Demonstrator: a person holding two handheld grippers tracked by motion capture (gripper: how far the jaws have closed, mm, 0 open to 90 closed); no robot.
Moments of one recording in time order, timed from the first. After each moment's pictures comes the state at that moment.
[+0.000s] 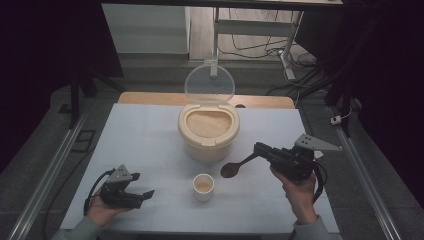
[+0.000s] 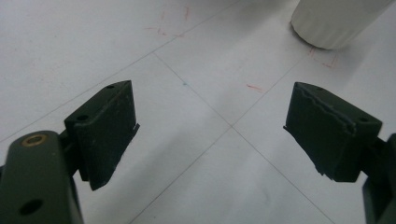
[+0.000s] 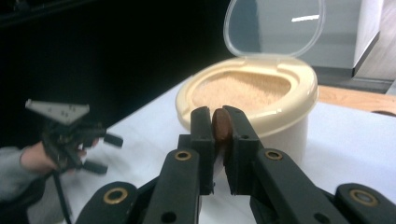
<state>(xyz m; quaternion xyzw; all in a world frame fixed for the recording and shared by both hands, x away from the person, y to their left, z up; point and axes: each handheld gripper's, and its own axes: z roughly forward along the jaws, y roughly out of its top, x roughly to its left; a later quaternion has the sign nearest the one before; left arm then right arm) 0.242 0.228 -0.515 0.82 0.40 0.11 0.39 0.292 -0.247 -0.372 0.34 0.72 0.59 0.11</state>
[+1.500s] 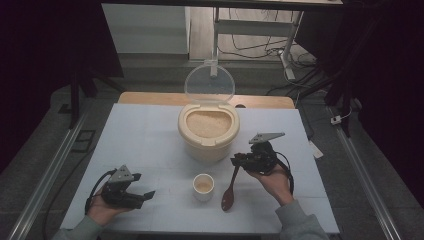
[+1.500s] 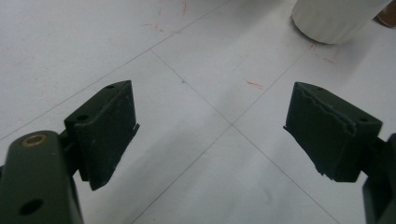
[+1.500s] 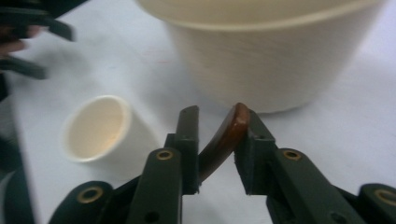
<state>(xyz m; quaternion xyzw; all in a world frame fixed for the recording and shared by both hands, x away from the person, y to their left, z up) 0.244 0.227 -0.519 0.83 0.39 0.11 0.38 0.356 -0.196 -0.448 0.32 0.85 0.41 0.05</state>
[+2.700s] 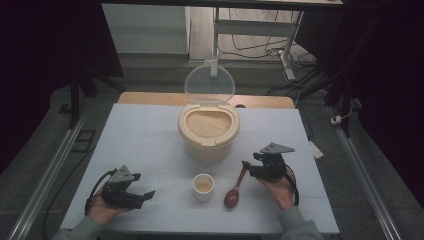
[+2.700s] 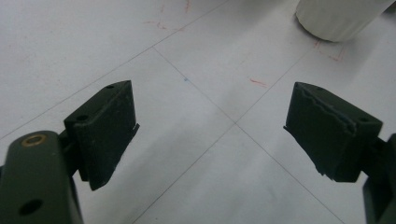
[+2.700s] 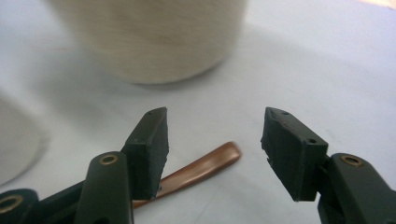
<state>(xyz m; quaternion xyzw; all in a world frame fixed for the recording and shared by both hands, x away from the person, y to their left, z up) 0.244 0.227 -0.520 0.83 0.39 0.11 0.38 0.348 -0.232 -0.487 0.37 0.81 0.42 0.17</state>
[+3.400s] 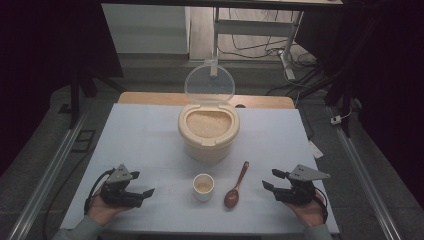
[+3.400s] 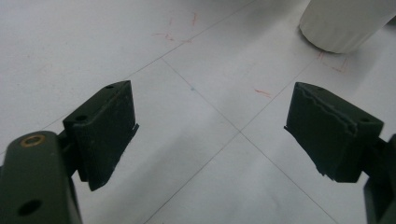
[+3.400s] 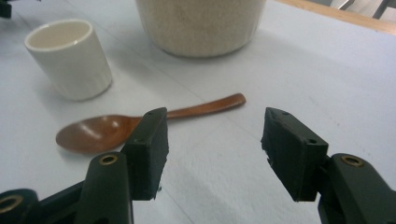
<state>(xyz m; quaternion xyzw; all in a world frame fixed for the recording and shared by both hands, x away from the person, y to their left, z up) 0.243 0.228 -0.517 0.82 0.40 0.13 0.39 0.287 -0.297 -0.481 0.30 0.82 0.46 0.18</state>
